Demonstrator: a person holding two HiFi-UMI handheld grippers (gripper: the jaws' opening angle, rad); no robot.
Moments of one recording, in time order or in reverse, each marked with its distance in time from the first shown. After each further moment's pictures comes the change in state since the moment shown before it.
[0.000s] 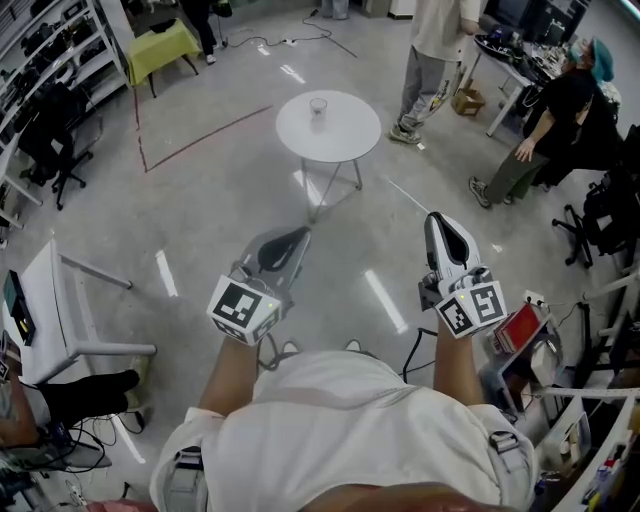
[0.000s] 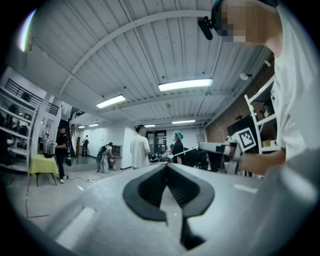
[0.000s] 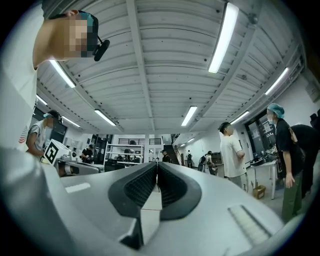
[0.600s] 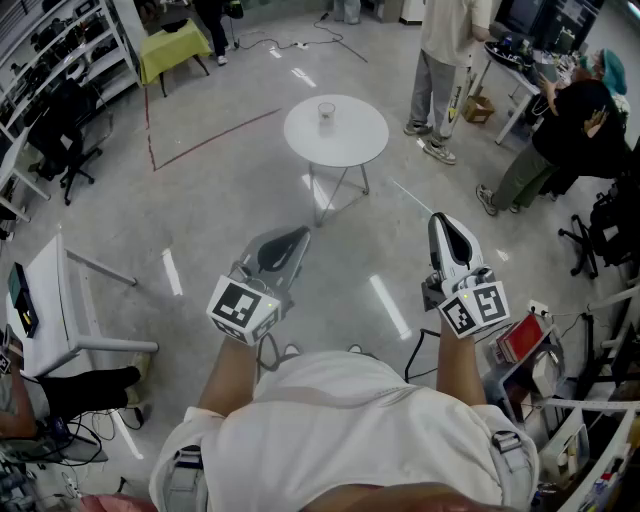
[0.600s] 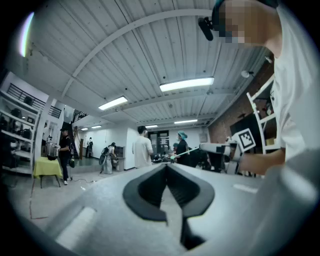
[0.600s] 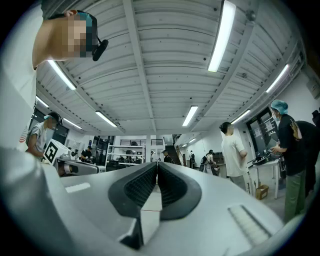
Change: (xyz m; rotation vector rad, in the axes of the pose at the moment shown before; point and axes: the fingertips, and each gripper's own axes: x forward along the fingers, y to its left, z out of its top) left arm 0.003 0.004 0.005 0.011 -0.004 0.027; right arm 0.005 -0.012 0.001 0.010 -0.007 0.013
